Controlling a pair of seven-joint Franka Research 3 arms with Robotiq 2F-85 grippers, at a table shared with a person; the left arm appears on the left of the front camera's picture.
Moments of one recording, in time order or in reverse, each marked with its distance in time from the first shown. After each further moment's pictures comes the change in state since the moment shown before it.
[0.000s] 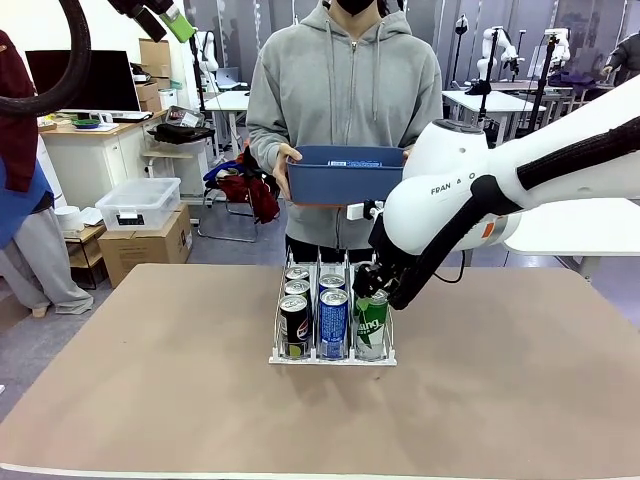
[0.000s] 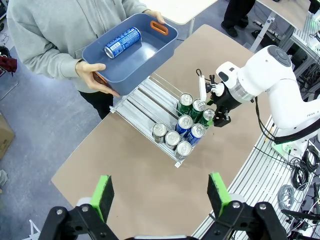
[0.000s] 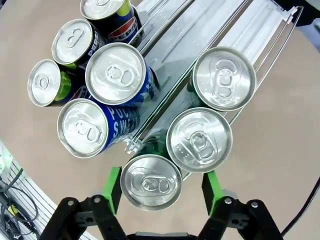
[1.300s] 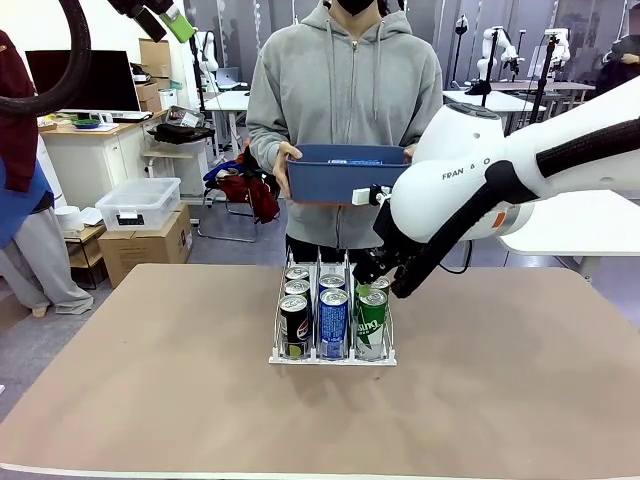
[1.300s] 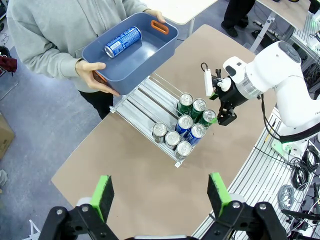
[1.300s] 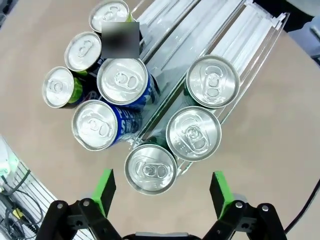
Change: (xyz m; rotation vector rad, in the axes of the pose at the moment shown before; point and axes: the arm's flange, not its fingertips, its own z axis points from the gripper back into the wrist) left arm 0.000 0.000 0.000 0.000 0.000 0.000; right arm -0.001 0.001 0.027 0.011 -0.050 -0.018
